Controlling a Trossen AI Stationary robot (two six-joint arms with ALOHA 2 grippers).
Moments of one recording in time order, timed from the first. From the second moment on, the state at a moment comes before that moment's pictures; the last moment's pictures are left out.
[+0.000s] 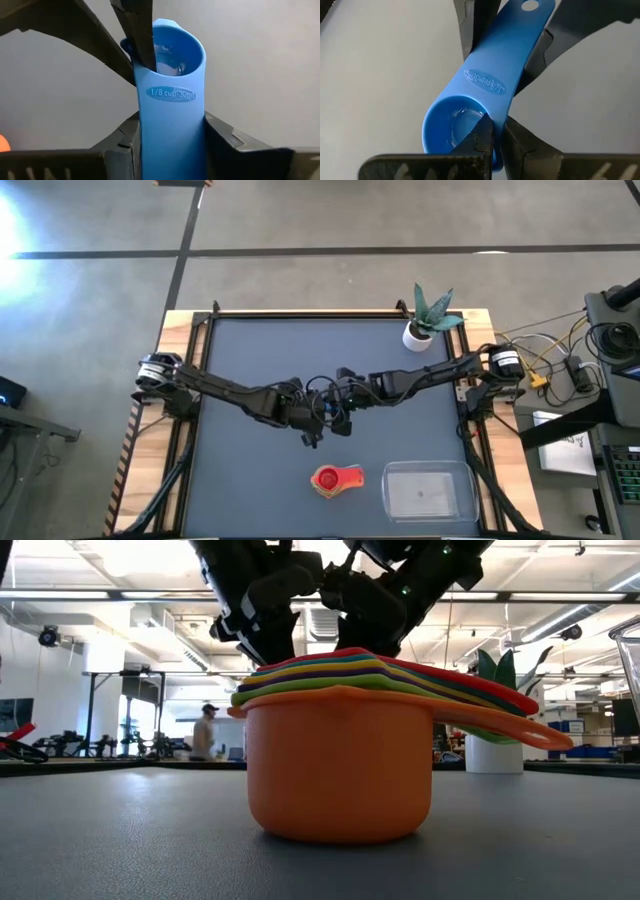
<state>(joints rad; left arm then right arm) -0.23 1.78 1.32 -0.67 -0.44 -0.51 0.05 1.73 1.15 -0.19 0.10 0.10</state>
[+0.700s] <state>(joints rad) -0.29 1.70 1.32 -0.77 -0.50 -0.55 0.05 1.73 1.15 -0.22 0.14 0.06</state>
